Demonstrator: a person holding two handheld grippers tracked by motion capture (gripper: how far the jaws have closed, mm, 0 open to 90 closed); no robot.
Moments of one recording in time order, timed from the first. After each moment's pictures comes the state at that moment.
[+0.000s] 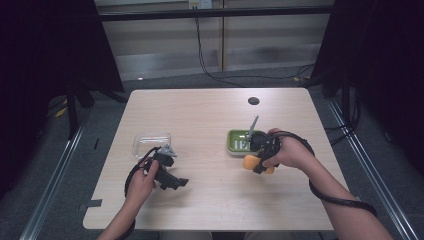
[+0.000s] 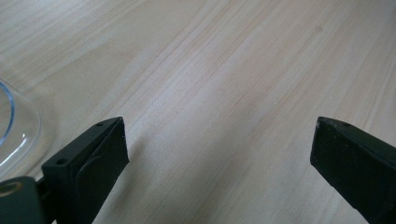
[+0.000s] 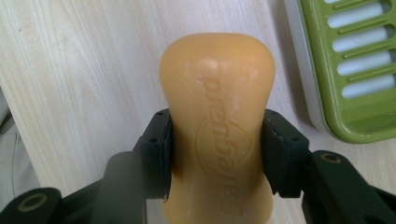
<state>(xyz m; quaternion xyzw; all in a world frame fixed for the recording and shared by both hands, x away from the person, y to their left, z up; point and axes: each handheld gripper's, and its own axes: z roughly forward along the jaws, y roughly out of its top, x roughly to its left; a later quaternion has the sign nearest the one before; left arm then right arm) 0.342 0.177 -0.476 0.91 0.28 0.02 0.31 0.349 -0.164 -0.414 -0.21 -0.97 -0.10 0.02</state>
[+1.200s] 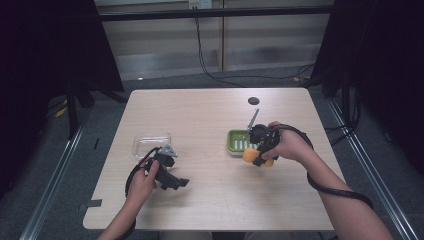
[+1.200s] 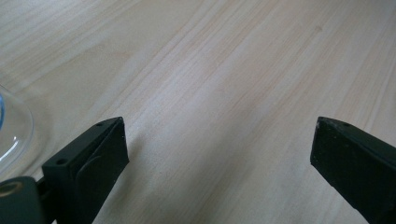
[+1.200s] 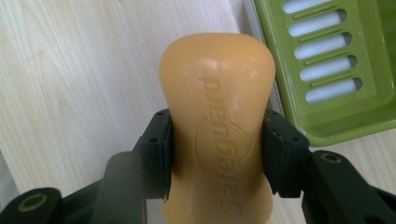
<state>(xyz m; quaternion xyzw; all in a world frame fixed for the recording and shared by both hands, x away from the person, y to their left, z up) 0.342 0.176 -0.479 0.91 0.28 0.01 0.31 0.369 -0.168 -0.411 -0.22 -0.97 -0.11 0.01</state>
